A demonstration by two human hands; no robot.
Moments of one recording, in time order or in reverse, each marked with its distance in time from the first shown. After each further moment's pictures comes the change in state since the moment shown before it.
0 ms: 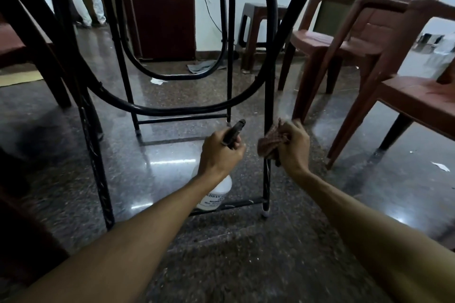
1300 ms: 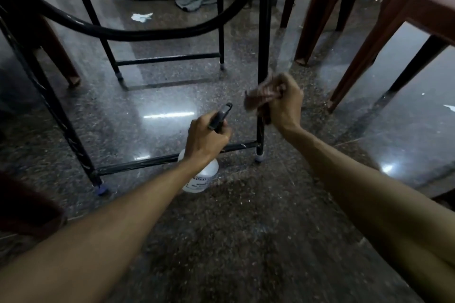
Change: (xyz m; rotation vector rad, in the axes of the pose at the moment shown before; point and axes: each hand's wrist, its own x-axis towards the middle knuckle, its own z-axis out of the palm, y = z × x) left_hand -0.068 -0.083 0.053 0.102 -0.077 -0.065; right_hand -0.036 0.065 0.039 0.180 -0.075 0.190
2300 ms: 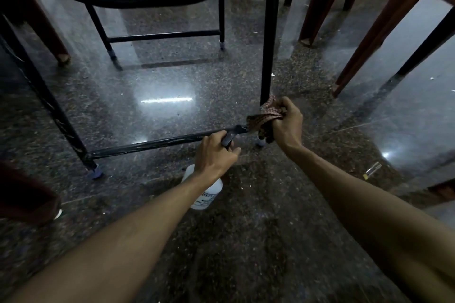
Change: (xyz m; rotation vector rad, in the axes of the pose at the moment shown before) left_hand -0.053 -0.036 0.047 0.078 -0.193 -0.222; right_hand -0.068 0.073 0.010 -0.011 -0.090 0.227
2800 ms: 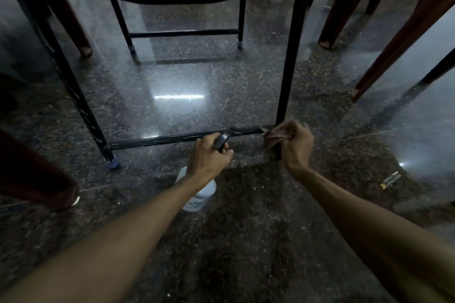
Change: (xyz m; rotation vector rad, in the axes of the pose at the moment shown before) left_hand -0.007 -0.040 -0.029 -0.022 0.052 -0.006; right_hand -0.033 0.022 0.017 -0.214 0.048 -0.087
